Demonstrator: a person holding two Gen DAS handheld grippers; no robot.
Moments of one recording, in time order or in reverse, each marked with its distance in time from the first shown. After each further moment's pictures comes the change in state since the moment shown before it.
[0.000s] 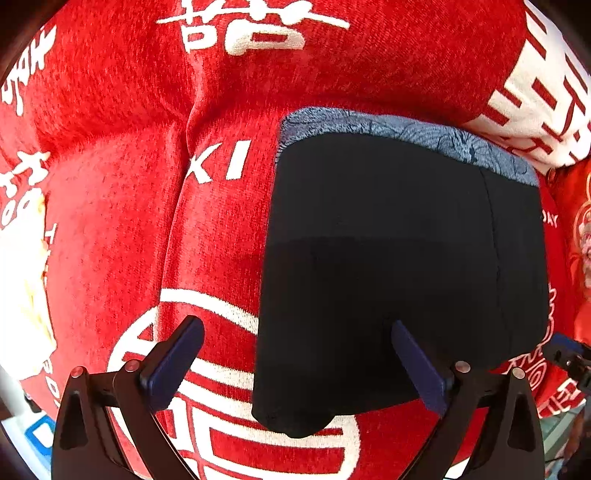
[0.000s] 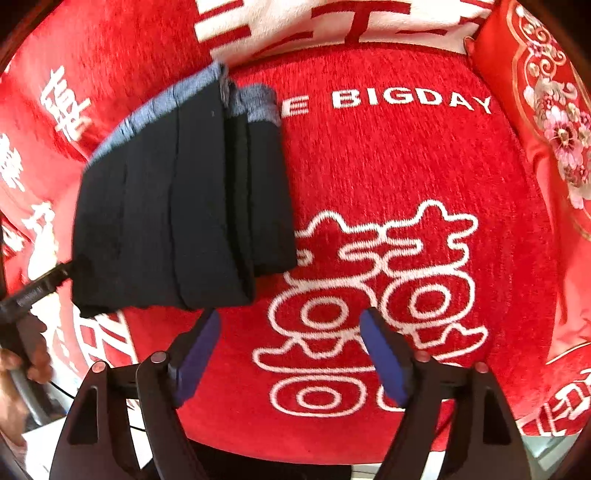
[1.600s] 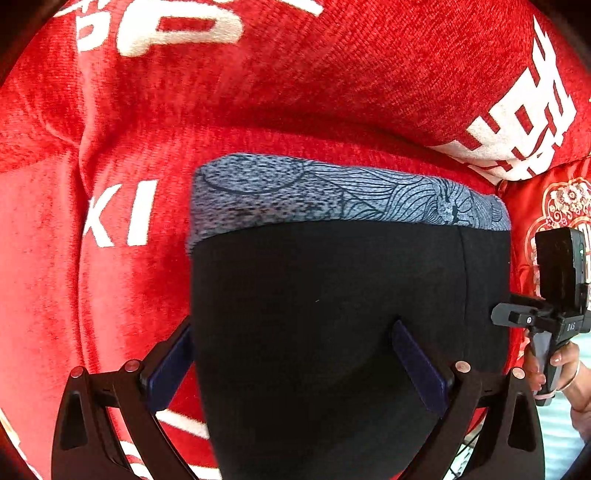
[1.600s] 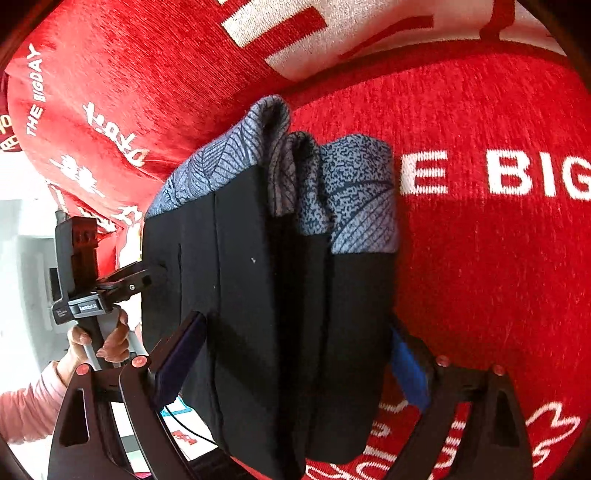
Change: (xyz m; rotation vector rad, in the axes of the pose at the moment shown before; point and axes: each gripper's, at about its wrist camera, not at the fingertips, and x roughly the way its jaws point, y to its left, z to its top) left arm 0.057 -0.008 0.072 0.071 0.049 -0.317; right arm 0.066 0.020 0.099 -0.124 0.091 0.462
